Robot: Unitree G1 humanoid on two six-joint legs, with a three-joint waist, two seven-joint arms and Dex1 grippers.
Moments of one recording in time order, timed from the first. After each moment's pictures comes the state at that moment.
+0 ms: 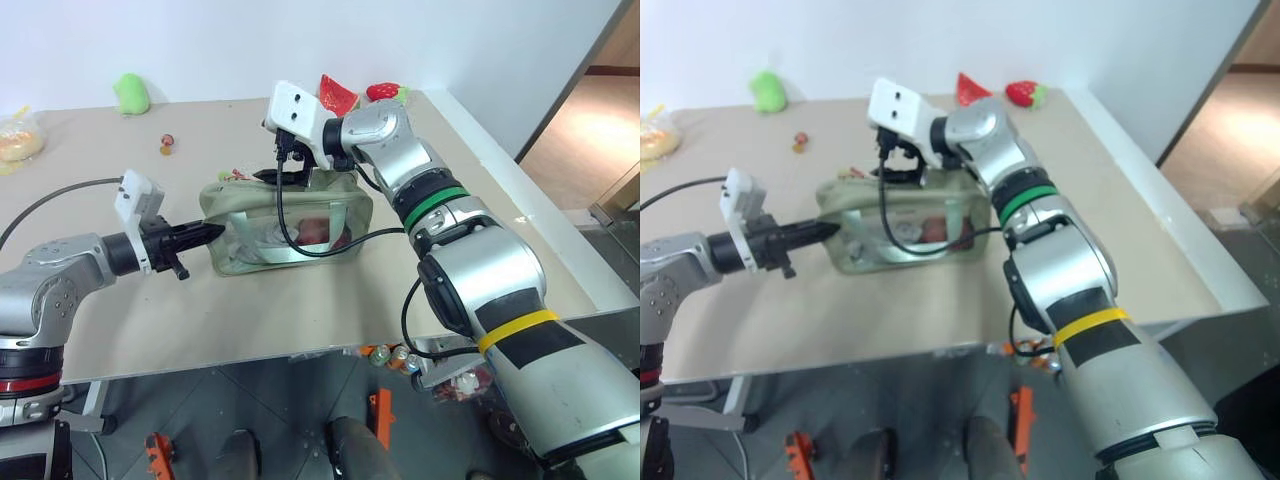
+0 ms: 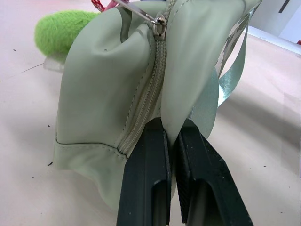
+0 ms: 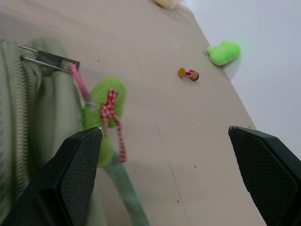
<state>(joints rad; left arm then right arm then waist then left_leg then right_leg) -0.47 0.75 0.21 -0.10 -0.65 0.78 -0.90 -1.59 -0.14 0.23 1.28 -0.19 -0.22 0.91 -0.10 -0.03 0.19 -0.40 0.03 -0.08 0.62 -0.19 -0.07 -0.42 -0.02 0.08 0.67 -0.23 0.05</state>
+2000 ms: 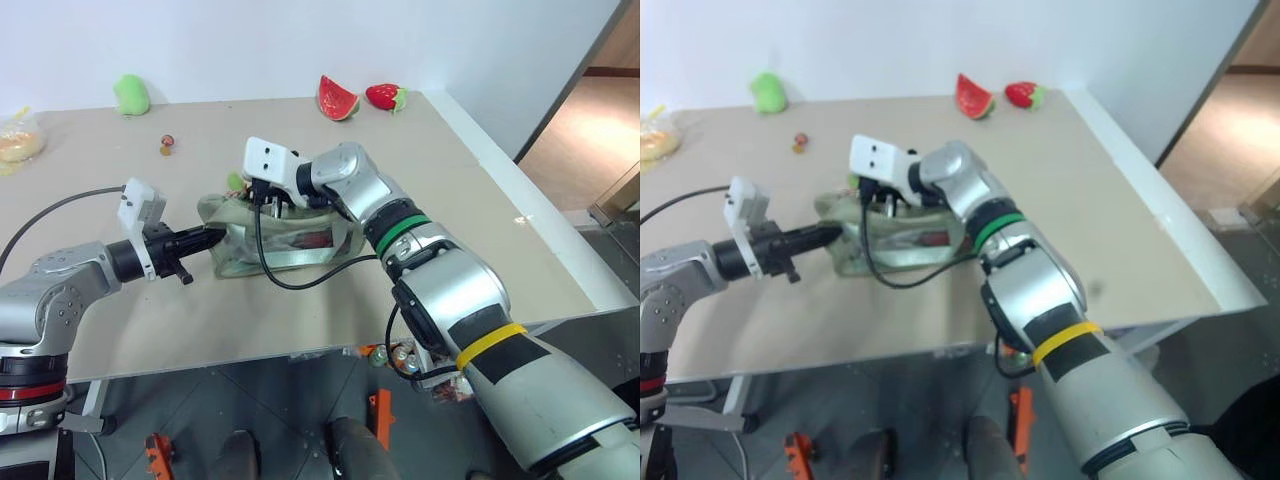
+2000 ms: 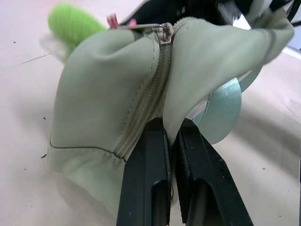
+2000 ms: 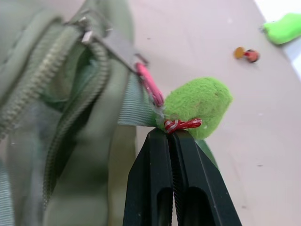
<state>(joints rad) -0.44 0.73 0.21 -0.11 -0.67 0.78 -0.85 -1.54 -0.04 0.24 1.28 -0.26 -0.14 0.91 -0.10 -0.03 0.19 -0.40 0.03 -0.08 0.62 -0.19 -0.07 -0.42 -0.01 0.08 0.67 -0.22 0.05</state>
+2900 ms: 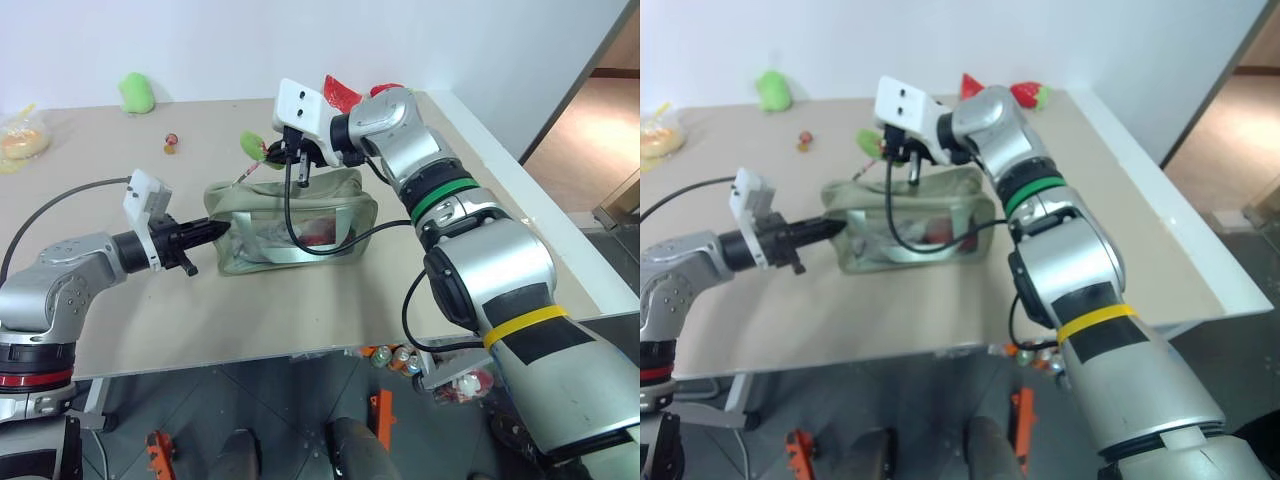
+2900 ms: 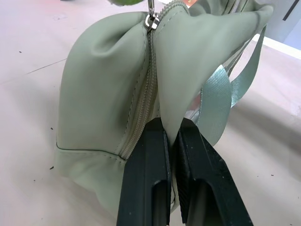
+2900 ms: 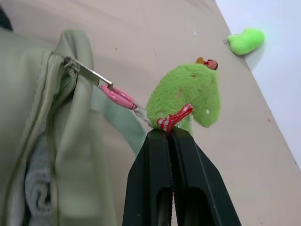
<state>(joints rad) -0.50 0.71 0.18 -0.06 -0.64 0.76 -0.87 -1.62 -0.18 0.22 1.27 -0.24 -0.17 1.05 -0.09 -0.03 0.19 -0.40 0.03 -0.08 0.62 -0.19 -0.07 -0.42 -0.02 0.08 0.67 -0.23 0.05</state>
